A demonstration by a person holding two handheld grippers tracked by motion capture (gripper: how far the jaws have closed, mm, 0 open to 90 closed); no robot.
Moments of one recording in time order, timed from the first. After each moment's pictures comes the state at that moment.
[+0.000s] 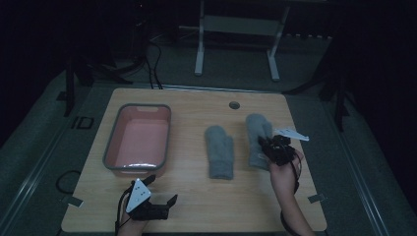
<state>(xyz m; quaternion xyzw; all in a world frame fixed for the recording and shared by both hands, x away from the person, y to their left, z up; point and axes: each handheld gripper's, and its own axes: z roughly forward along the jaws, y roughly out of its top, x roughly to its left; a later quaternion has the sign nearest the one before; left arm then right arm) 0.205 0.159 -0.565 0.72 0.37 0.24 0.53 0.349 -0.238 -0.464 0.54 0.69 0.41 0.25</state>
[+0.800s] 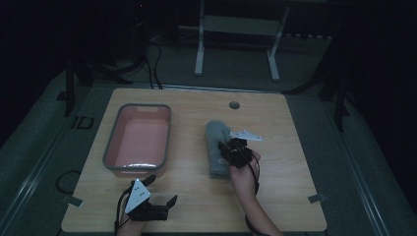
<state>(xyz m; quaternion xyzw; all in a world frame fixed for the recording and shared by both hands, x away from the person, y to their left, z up) 0.204 0.160 -0.563 0.72 0.37 0.24 0.54 0.349 -0.131 -0.493 0.51 0.73 0.41 0.19</state>
